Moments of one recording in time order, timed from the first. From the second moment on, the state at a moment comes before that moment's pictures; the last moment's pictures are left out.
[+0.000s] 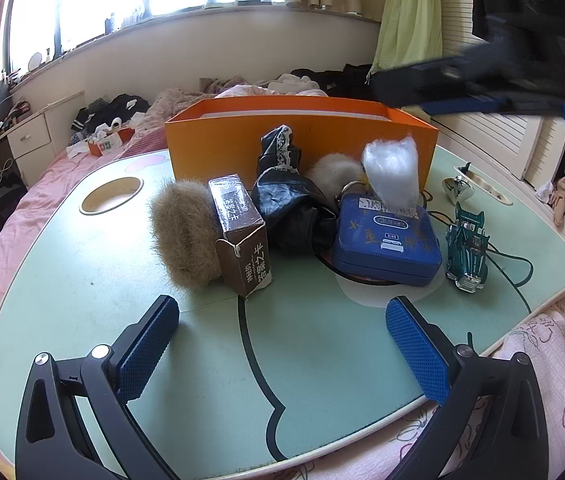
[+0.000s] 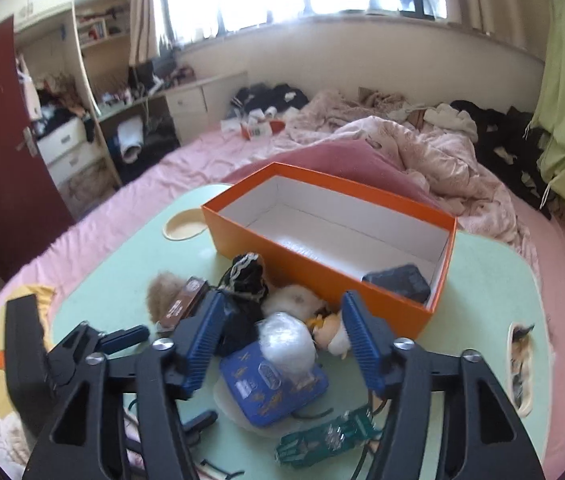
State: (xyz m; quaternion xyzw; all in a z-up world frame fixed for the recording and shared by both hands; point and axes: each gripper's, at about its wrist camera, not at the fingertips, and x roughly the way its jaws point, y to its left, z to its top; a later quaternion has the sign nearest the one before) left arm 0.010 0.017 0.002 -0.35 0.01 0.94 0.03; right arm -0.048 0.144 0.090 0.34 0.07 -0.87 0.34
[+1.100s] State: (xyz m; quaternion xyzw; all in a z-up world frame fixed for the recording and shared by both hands) left arm 0.010 0.016 0.002 -0.35 0.01 0.94 0.03; right arm 0.017 0.211 0.001 0.34 0.09 -0.90 0.26
